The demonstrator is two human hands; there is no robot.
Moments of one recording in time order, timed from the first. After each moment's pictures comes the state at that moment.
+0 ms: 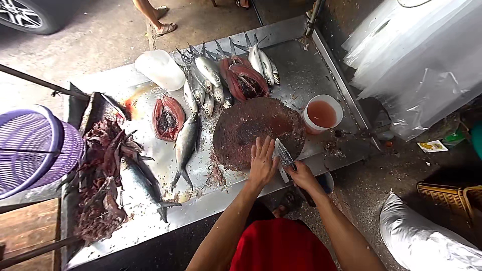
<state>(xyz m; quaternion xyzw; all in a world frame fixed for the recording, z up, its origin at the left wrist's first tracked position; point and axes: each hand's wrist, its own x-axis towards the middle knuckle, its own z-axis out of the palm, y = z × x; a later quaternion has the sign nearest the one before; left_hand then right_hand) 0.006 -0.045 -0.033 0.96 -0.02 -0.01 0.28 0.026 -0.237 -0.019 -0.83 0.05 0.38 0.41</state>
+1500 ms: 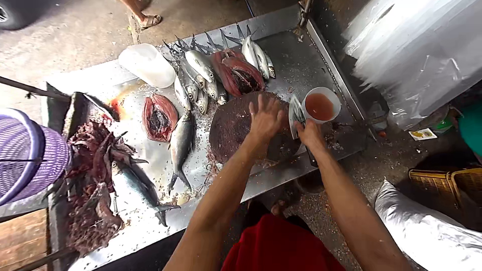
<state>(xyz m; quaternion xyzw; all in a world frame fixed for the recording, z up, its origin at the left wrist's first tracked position) 0.135 -0.031 0.022 0.97 -0.05 -0.05 0.24 0.129 -0.224 0.036 -0.92 0.10 0.24 0.29</state>
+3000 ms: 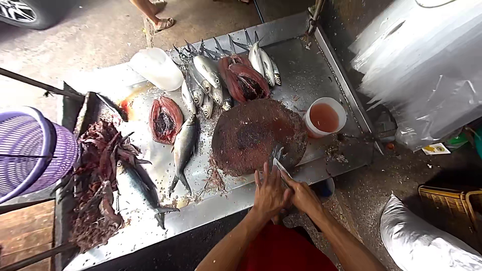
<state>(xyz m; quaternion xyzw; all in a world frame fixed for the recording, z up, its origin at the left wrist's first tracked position) -0.050 -0.079 -0.027 0.99 -0.04 -0.04 0.14 -0.002 -0.237 -0.005 -0.89 -0.12 0.36 0.26</state>
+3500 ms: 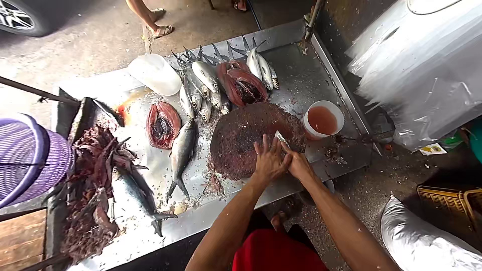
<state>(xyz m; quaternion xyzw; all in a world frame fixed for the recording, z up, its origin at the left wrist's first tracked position) 0.054 -0.061 -0.034 0.98 -0.03 -0.14 0.16 0.082 -0.207 -0.015 -0.92 -0.07 0.31 0.23</state>
